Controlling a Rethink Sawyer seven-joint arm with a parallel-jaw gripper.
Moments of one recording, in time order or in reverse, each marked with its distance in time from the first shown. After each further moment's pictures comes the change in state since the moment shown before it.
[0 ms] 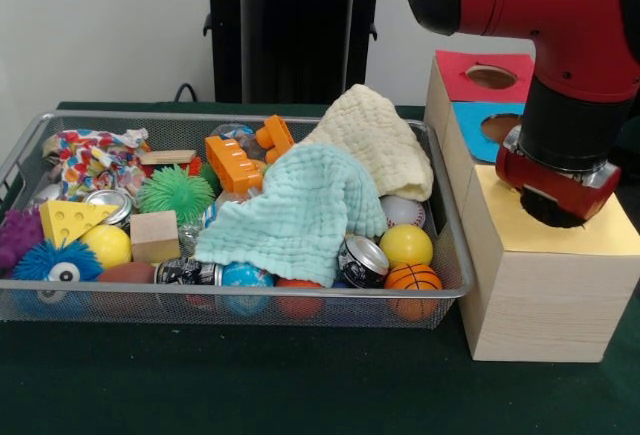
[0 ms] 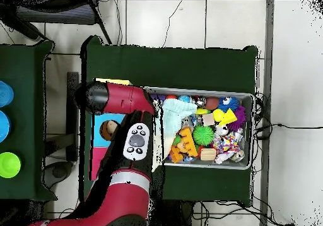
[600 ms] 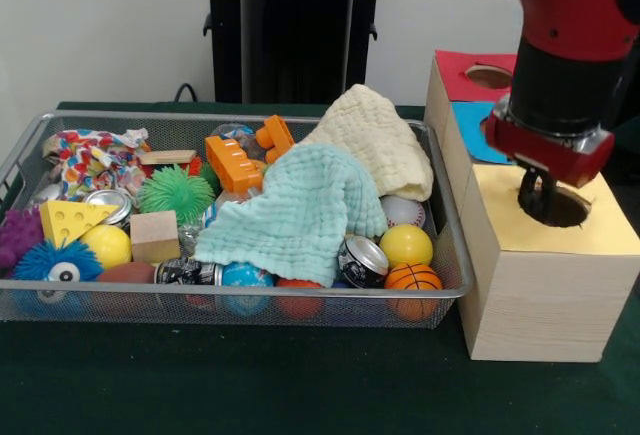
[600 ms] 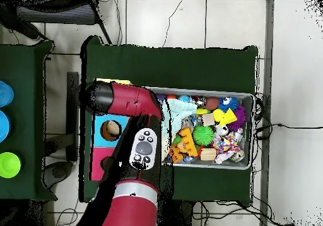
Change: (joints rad) arm -0.029 -0.093 0.007 0.070 -0.002 0.006 0.000
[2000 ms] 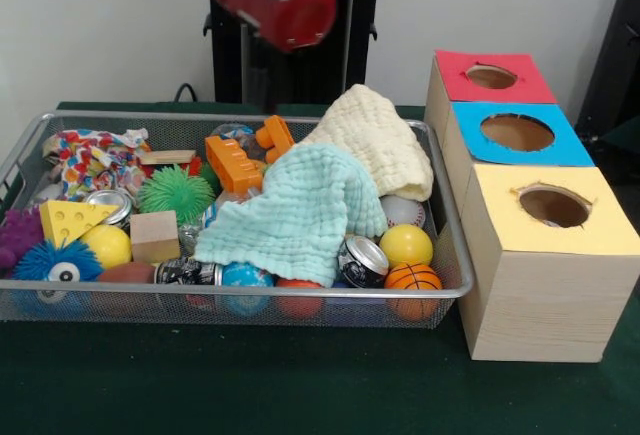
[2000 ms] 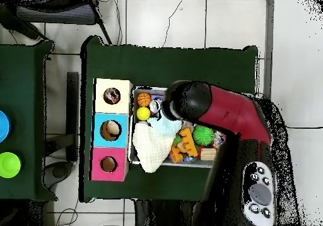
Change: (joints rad) arm -0.371 -0.278 0.042 0.108 -0.280 0.132 -0.033
